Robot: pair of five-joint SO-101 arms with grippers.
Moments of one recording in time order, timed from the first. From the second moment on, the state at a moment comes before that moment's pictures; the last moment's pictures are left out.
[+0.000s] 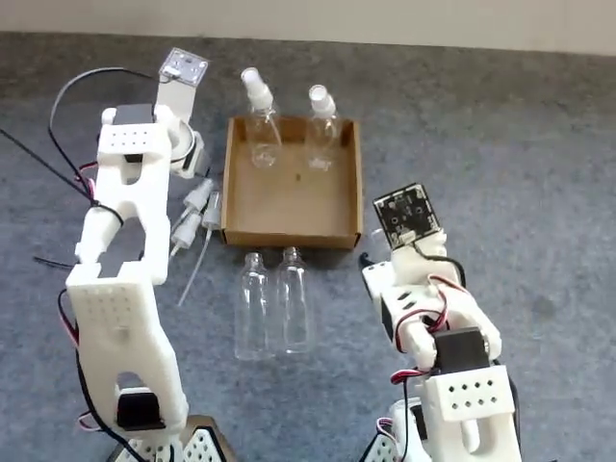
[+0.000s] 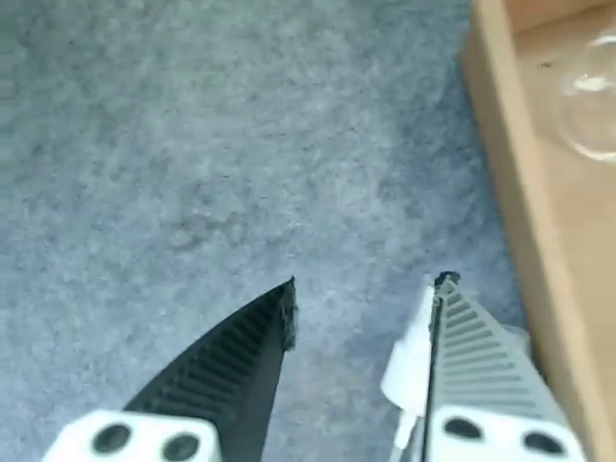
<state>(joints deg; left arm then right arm) -10.2 35.5 -26.3 66.6 -16.8 -13.3 -68.4 63.6 52.5 17.2</state>
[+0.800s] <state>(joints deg) -8.7 44.9 -28.4 67.6 -16.6 -13.3 -68.5 64.9 52.5 17.2</state>
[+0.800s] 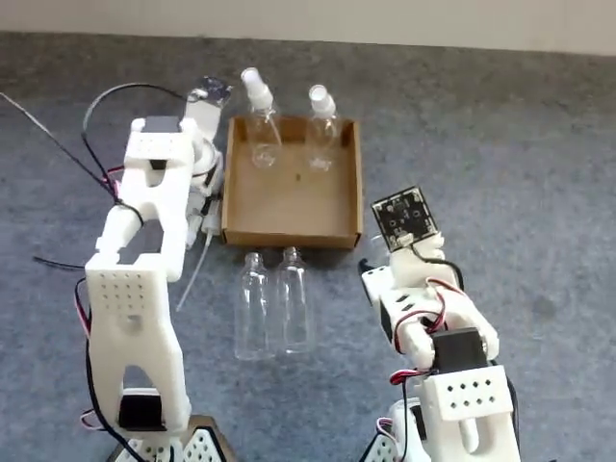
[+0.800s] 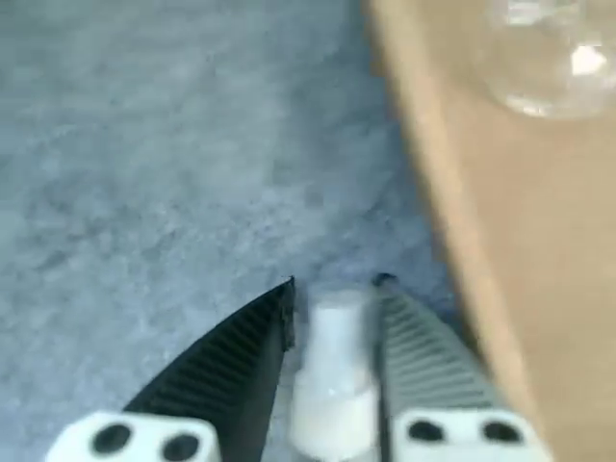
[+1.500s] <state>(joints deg) -11.3 45.3 -72.6 94.7 -16.2 -13.3 -68.5 64.9 52.5 17.2</state>
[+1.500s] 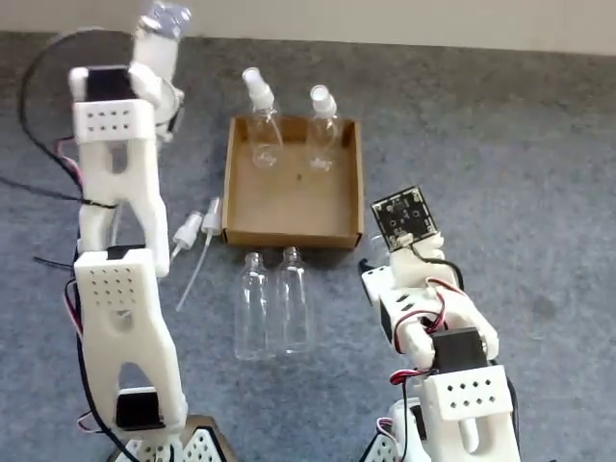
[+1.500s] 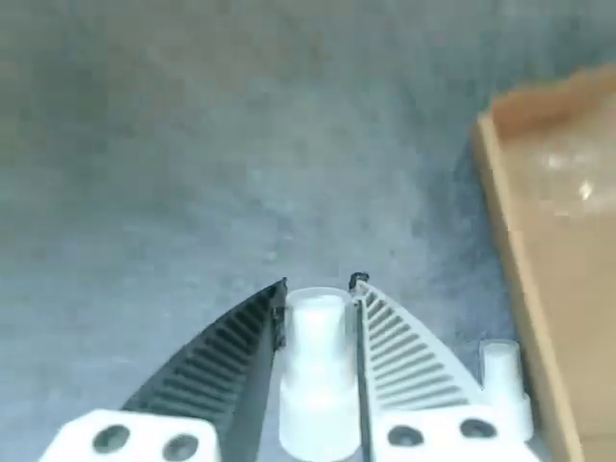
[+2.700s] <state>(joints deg) 13.1 -36.5 -16.0 74.3 6.8 -34.6 -80.7 81.2 18.5 7.5</state>
